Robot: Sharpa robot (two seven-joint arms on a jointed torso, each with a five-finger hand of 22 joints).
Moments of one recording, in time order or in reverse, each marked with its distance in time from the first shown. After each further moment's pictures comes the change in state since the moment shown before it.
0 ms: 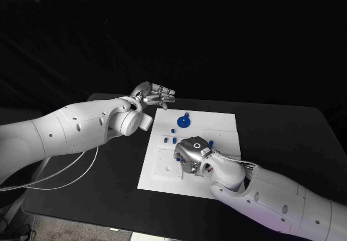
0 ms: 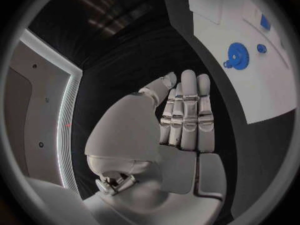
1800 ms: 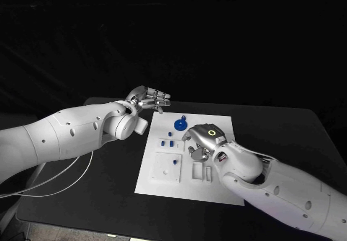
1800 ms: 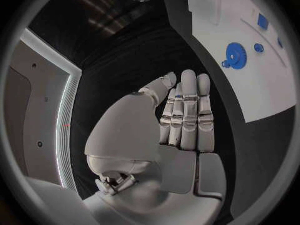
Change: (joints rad) left arm 0.000 -0.013 0.000 0.005 0.000 0.011 -0.008; left_hand 0.000 0.000 -0.003 0.003 0.000 0.000 0.000 0.000 0.000 -0.004 0.004 0.000 0.000 0.000 0.000 0.000 0.000 -0.001 0.000 0.000 -0.003 0.000; right arm -0.001 -0.114 0.121 0.112 0.029 -0.043 -0.052; right_hand -0.026 -0.110 0.053 -0.012 0.140 -0.166 0.027 0.006 -0.011 -0.232 0.068 0.004 -0.007 -0.009 0.026 0.001 -0.032 0.061 0.003 0.043 -0.064 0.113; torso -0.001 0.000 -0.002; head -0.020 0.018
